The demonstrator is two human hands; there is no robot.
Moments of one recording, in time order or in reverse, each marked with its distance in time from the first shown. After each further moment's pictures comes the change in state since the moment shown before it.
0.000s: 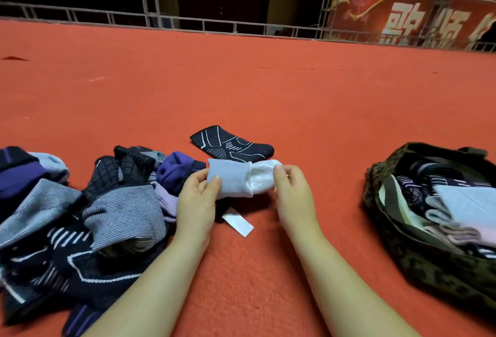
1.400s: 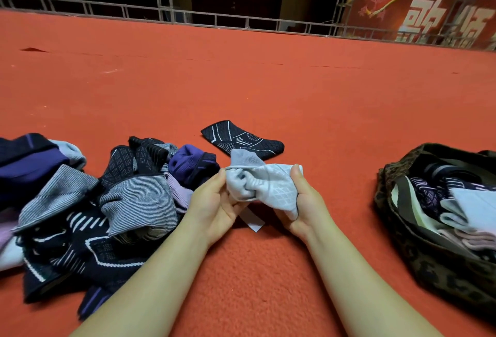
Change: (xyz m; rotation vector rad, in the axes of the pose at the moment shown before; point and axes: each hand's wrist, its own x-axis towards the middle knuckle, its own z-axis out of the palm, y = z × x) left_hand 0.003 0.005 -0.004 -0.572 -0.235 -0.499; right_hand 0.003 0.005 0.001 0.804 -0.200 0.584
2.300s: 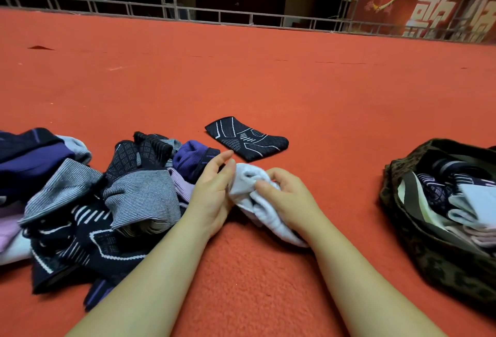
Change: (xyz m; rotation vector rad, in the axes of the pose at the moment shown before) left_hand -0.003 0.003 0.003 0.199 0.025 0.244; right_hand -0.015 0.010 0.011 -0.858 -0.207 -0.444
